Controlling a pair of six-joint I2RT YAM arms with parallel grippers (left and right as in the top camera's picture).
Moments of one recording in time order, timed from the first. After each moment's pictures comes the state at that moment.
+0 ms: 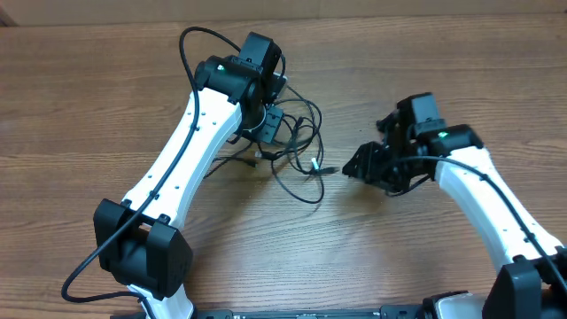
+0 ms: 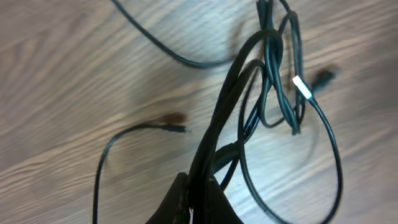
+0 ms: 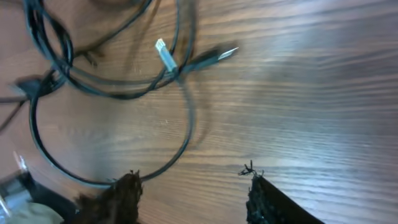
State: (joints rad) left arm -0.43 1.87 1.78 -1.25 0.04 -0.03; right arm 0.23 1.52 1.07 -0.87 -0.50 0.44
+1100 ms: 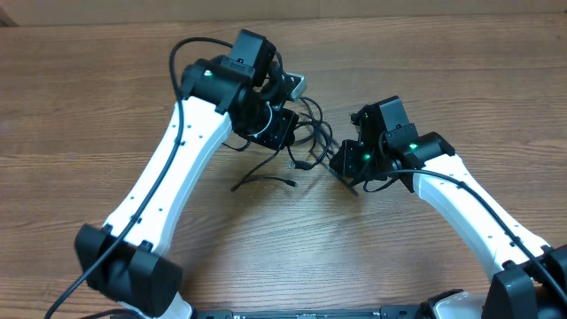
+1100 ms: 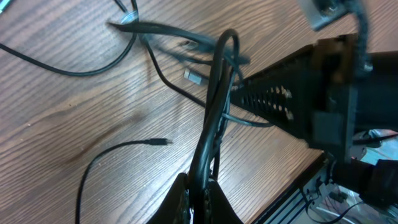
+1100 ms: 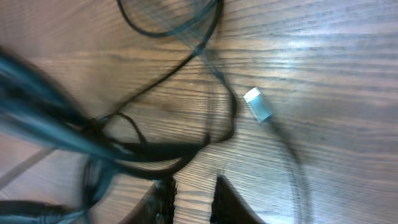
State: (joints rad) left arm -0.43 1.76 1.78 -1.26 0.42 -0.02; right arm 0.36 1.52 1.06 -0.67 -0.34 0.48
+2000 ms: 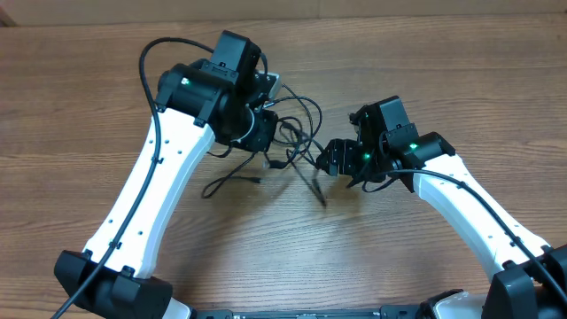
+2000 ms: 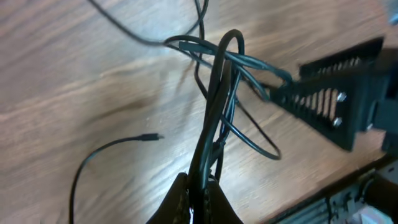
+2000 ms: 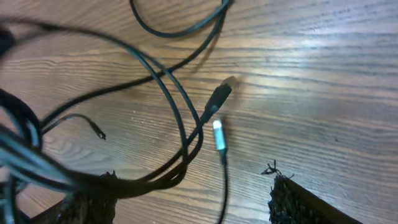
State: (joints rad) left arm -0.40 1.69 1.78 -1.38 0.23 -0.12; right arm 0.36 1.52 1.06 -0.65 -0.39 0.49
